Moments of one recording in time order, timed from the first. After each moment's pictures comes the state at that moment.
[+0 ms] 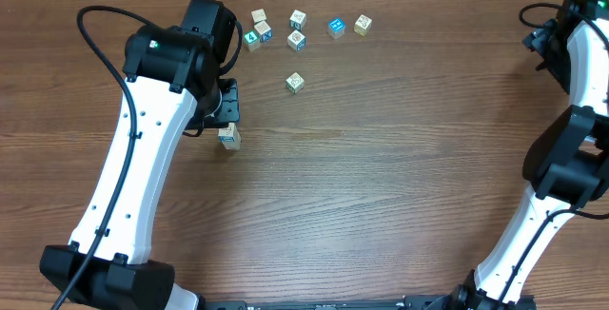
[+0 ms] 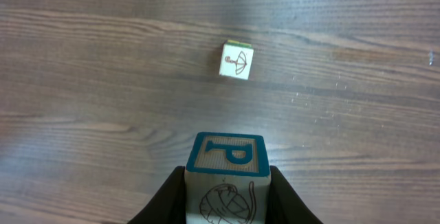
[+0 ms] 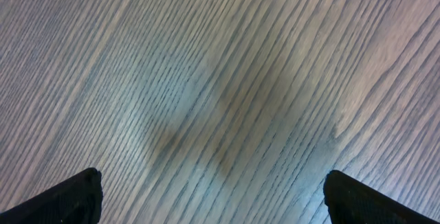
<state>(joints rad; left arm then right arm) -0.28 1.69 1.83 -1.55 -0.14 -0.37 -0.37 2.34 2.19 -1.10 0.29 0.66</state>
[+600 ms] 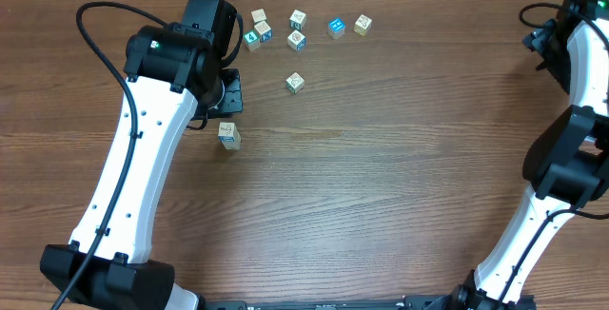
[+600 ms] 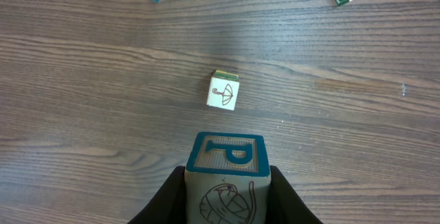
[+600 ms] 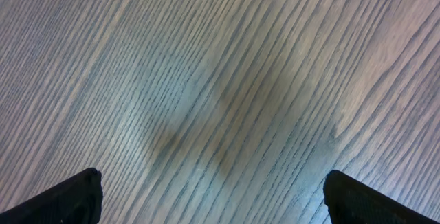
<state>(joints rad) -0.28 1.69 1.83 -1.46 -0.14 -0.39 -0.37 2.34 2.19 -1.10 0.29 0.66</state>
